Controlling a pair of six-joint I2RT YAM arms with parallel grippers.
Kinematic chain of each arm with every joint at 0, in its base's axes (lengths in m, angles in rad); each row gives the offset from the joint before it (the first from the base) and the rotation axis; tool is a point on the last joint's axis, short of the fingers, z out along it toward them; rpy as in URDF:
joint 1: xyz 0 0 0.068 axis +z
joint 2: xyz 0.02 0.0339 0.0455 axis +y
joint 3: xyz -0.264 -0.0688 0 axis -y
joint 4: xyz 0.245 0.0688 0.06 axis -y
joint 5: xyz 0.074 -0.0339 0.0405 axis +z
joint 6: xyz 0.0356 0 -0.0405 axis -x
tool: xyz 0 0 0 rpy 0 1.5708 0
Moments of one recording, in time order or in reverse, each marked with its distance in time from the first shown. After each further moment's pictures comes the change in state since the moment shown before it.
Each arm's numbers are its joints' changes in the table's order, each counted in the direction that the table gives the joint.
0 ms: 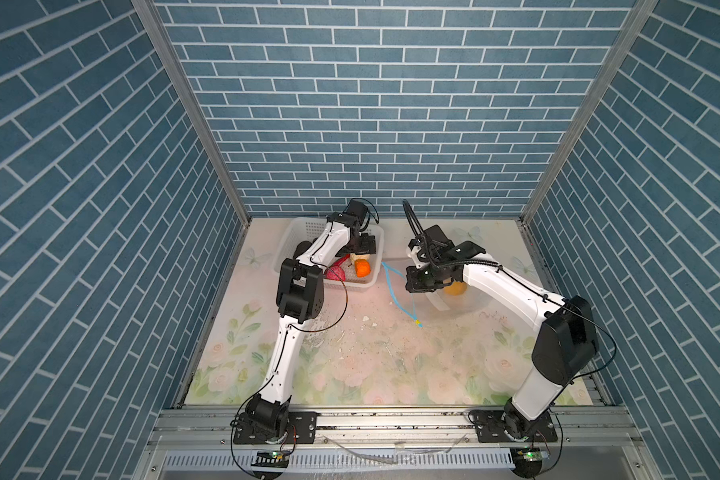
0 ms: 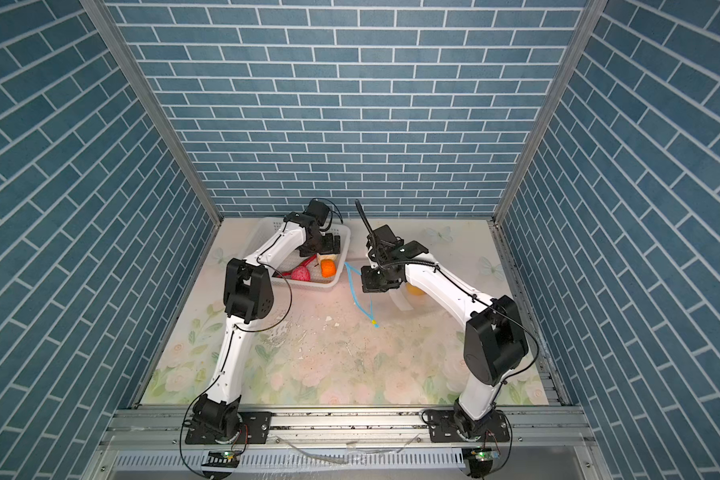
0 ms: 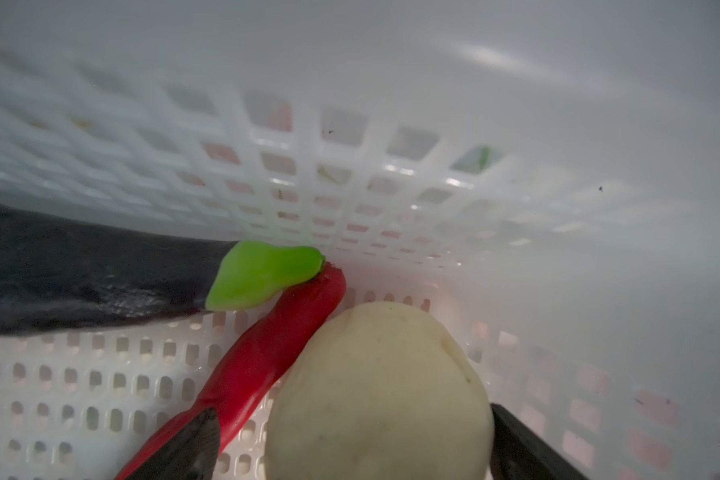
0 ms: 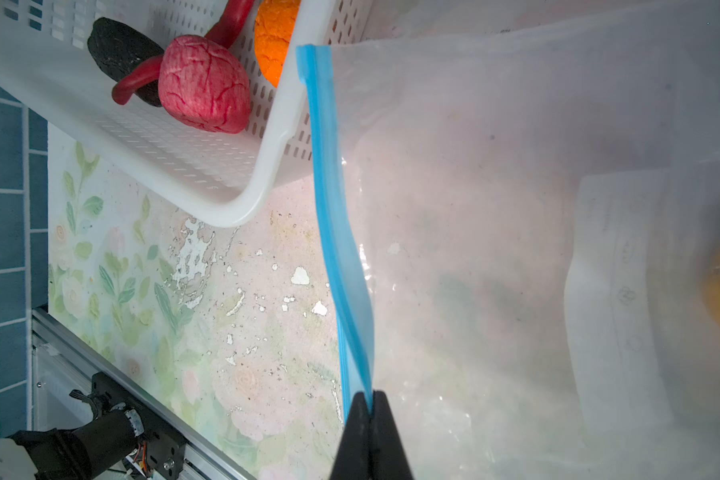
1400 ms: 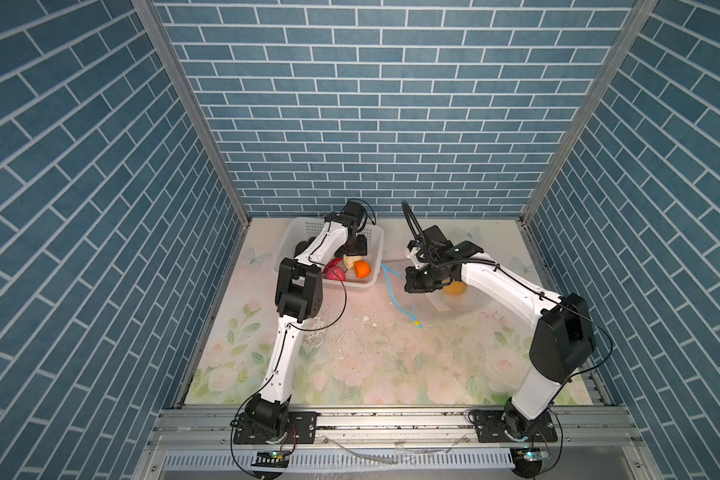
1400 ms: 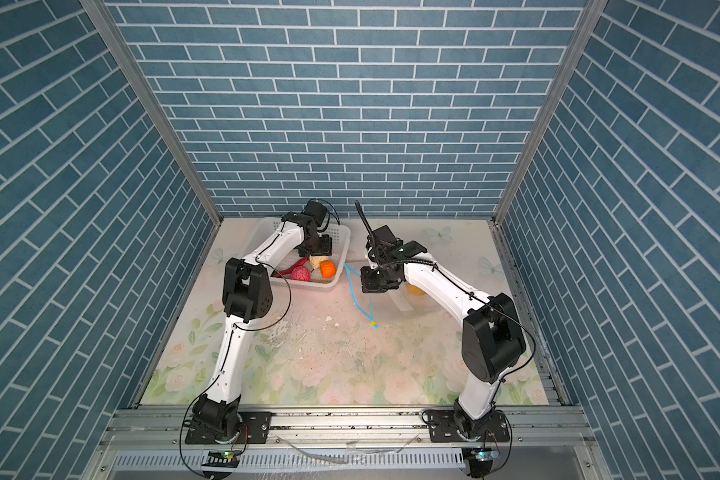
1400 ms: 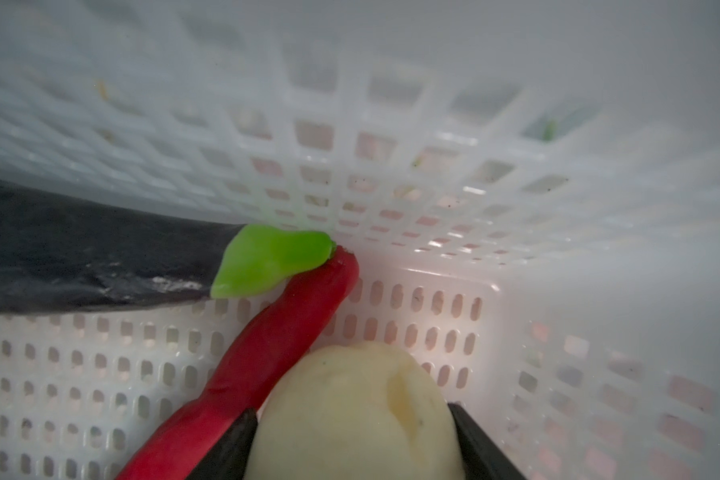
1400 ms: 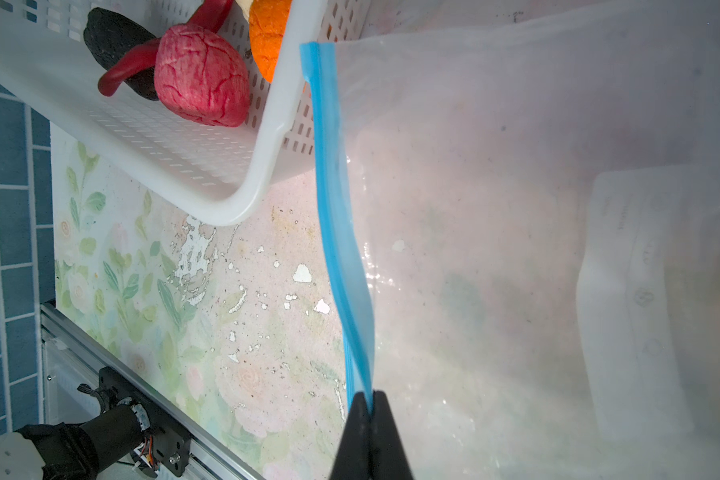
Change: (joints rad) left arm 0.016 0.003 0.000 -0.034 0.043 -0.026; right arm -0.005 0.015 0.000 0.002 0.026 0.000
